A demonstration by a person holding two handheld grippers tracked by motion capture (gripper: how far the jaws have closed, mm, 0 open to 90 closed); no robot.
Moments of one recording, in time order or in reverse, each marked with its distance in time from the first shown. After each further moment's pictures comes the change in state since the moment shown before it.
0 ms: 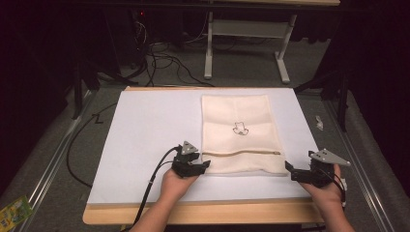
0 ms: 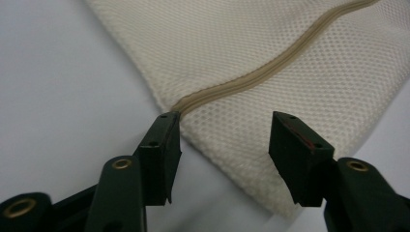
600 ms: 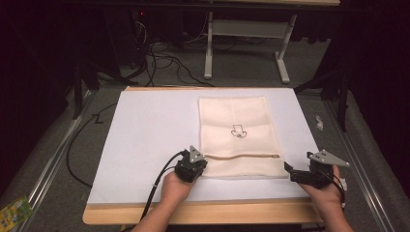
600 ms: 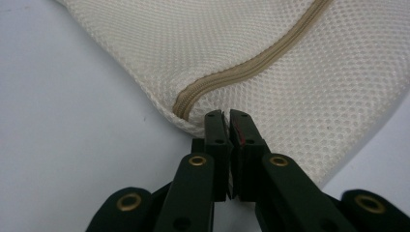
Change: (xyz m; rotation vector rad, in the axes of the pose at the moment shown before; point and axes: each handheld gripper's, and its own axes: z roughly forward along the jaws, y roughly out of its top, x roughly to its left) left arm -0.019 -0.008 -0.007 0.065 0.080 0.163; right arm 0.002 -0.002 0.000 0.006 0.013 -0.002
